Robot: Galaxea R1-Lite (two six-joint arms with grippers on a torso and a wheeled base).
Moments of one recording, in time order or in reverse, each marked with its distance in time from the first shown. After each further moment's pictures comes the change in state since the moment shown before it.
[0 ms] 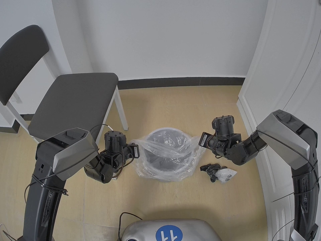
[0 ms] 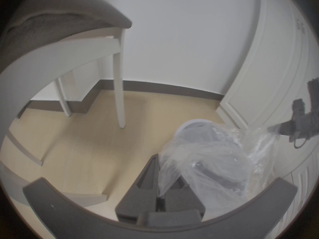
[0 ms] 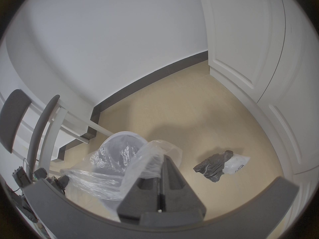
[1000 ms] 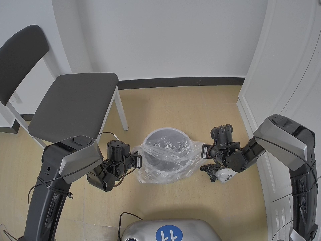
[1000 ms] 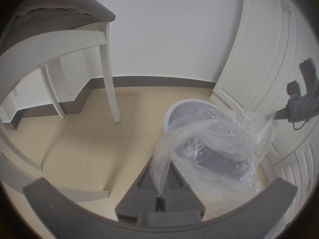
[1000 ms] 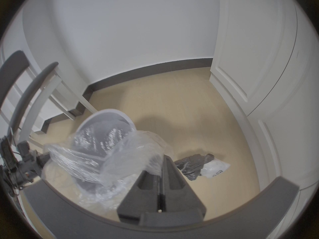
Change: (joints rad) left arm -0.013 0.058 0.059 -0.095 -0.040 0.107; right arm 0.009 0.017 0.082 -0.013 -0.087 -0.212
